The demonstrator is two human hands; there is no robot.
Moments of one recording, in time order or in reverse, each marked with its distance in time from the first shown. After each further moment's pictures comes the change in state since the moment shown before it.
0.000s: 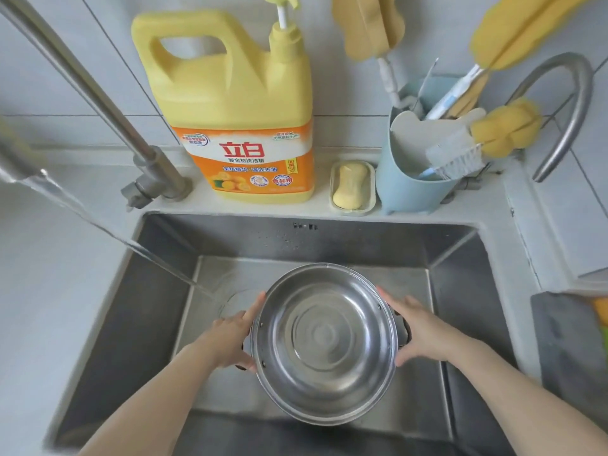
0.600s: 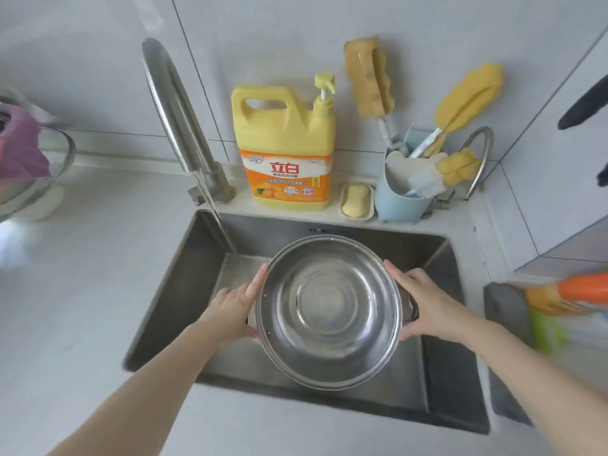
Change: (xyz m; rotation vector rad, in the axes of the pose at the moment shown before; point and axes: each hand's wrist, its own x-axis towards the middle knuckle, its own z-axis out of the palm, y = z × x) left_hand -0.101 0.017 -0.033 0.102 0.376 0.053; right_hand -0.105 -0.084 -0.054 -0.177 0.184 -0.245
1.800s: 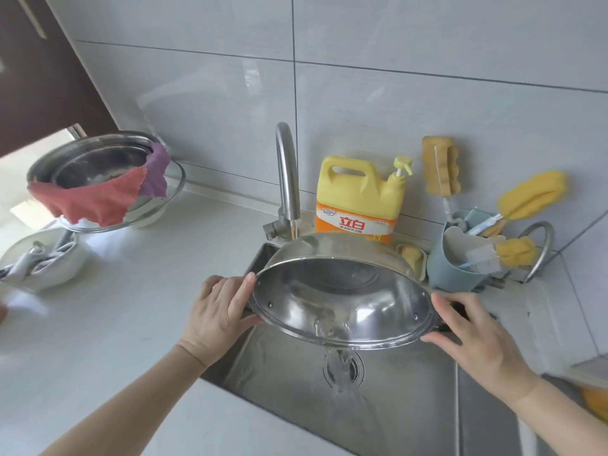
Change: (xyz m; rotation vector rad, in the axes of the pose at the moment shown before) left_hand -0.086 -0.059 -0.067 0.362 1.237 0.191; right_hand -0.007 -0.119 -0.055 -0.451 0.697 -0.589
